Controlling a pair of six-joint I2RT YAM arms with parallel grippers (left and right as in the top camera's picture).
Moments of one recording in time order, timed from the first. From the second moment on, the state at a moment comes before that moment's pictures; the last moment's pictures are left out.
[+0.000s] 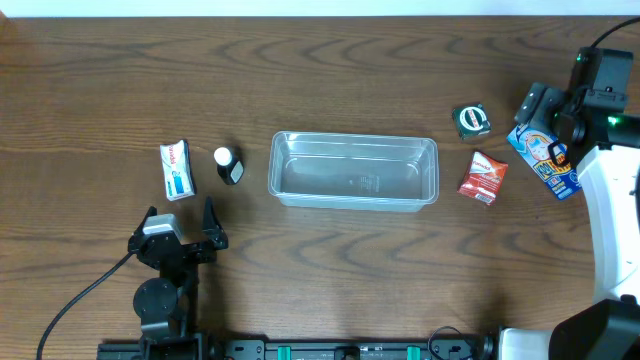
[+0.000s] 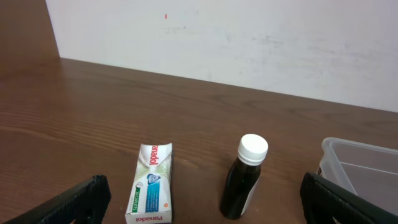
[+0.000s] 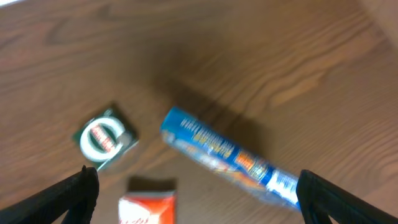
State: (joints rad) left arm 0.10 0.01 0.02 -0.11 0.01 -0.14; right arm -0.17 1.53 1.34 -0.70 0.26 0.21
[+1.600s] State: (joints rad) left arm 0.10 0.01 0.02 -0.11 0.01 -0.14; right arm -0.31 1.87 1.34 -0.70 0.14 -0.16
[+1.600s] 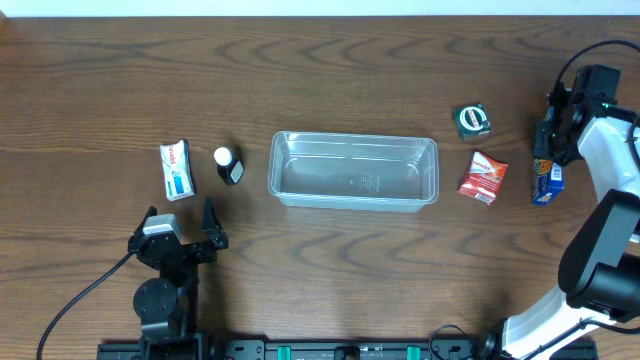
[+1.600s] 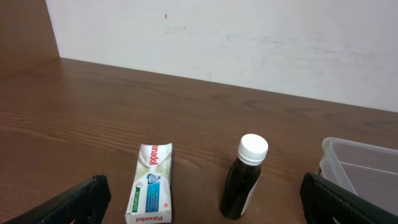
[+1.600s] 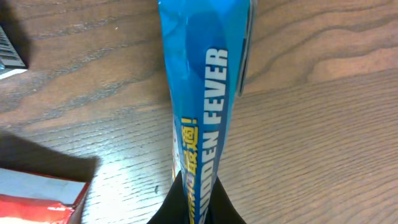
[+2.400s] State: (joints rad) left arm 0.10 0.01 0.02 -0.11 0.01 -0.14; right arm 0.17 1.34 1.41 -0.78 -0.52 -0.56
